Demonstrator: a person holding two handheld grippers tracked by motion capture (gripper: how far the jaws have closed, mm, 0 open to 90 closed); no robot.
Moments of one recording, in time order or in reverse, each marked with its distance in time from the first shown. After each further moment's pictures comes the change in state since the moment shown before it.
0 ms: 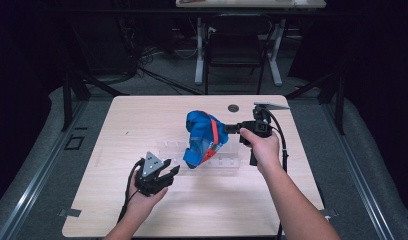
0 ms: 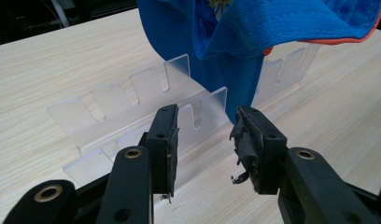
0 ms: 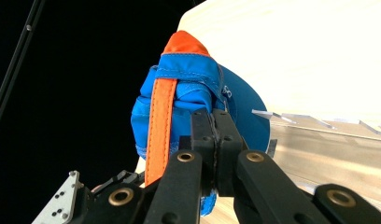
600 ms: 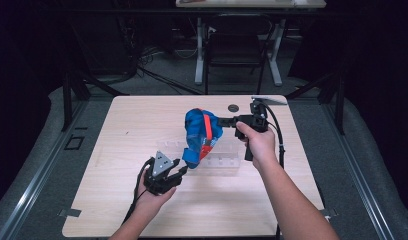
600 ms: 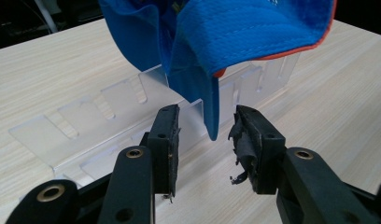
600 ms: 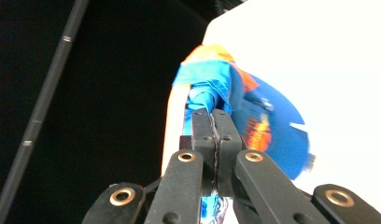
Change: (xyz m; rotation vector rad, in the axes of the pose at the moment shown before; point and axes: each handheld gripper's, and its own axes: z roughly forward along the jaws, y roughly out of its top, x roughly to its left) left arm -0.016 0.008 0.013 -0.004 -0.028 0.024; right arm 0.013 0.007 0.002 -0.015 0.077 0.010
